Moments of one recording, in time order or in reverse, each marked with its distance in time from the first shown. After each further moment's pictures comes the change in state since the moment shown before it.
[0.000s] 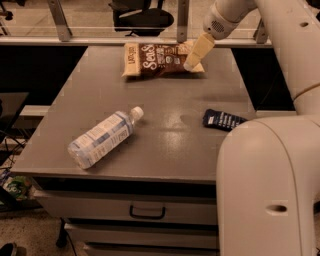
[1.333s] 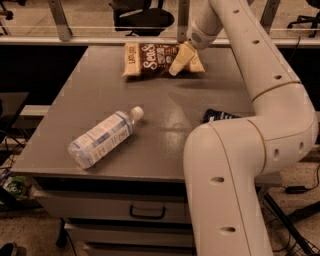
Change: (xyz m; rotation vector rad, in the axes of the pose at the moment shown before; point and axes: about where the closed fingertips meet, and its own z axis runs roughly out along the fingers) arm -0.006 -0.023 0.078 0.016 0.060 0.156
